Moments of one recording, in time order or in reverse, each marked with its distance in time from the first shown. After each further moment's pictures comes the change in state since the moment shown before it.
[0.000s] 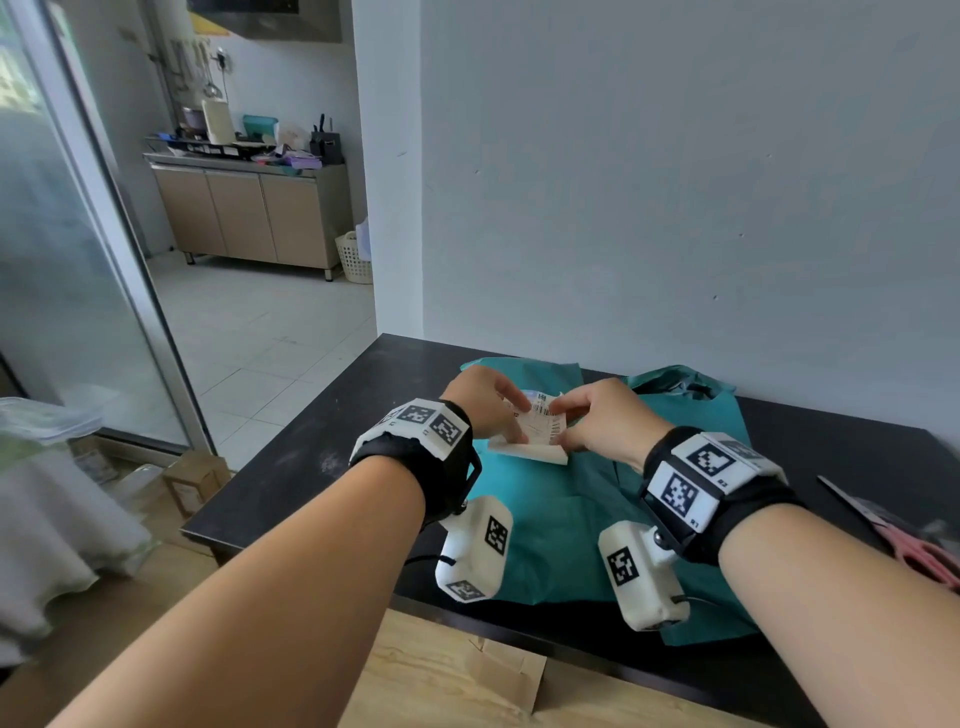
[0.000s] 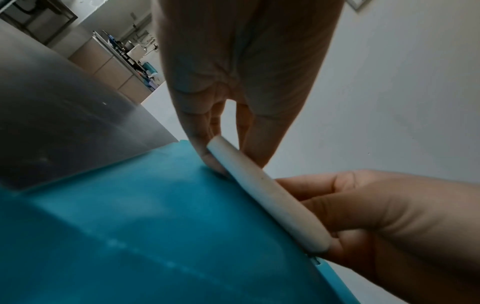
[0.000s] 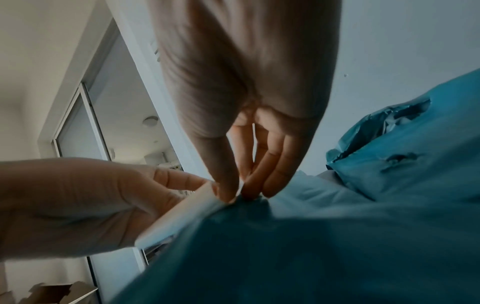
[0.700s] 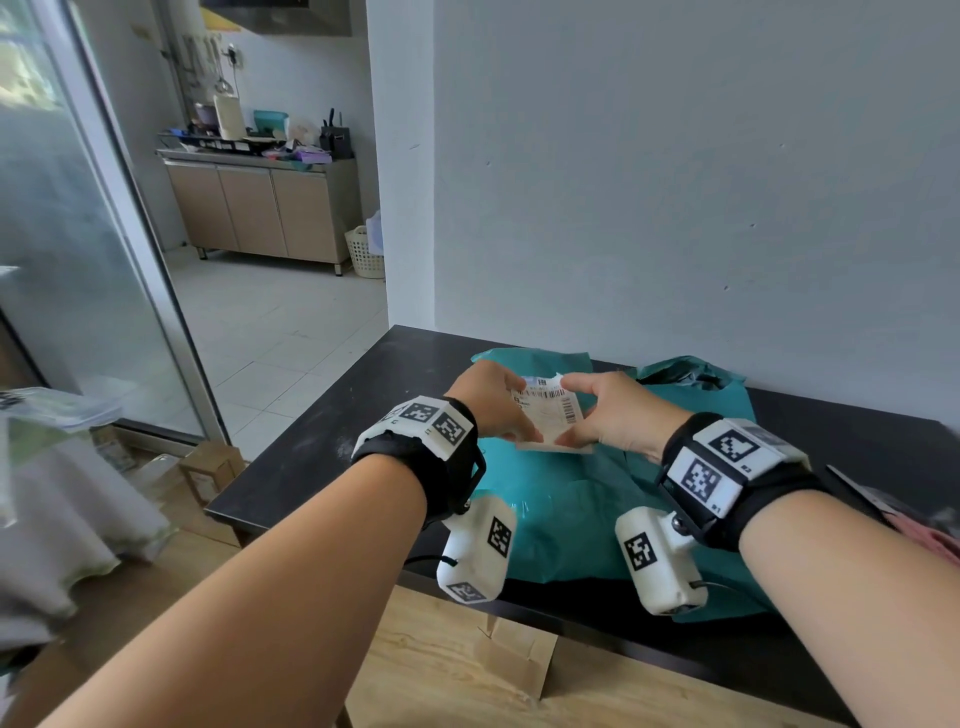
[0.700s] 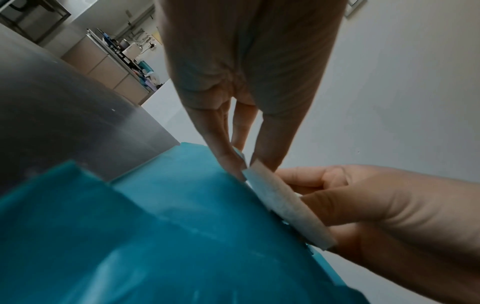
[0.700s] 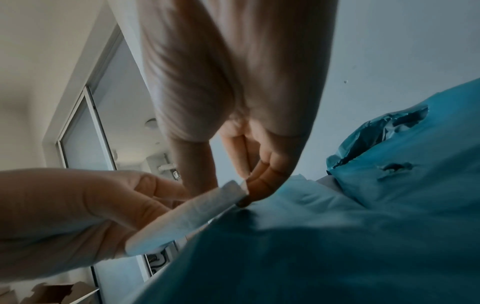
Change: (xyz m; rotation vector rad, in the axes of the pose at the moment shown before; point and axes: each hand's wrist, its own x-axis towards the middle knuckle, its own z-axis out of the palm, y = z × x) left_hand -0.026 0.004 -0.003 -0.052 -0.031 -0.013; right_hand -0.012 -0.004 -0.005 0.018 -0.153 -0.044
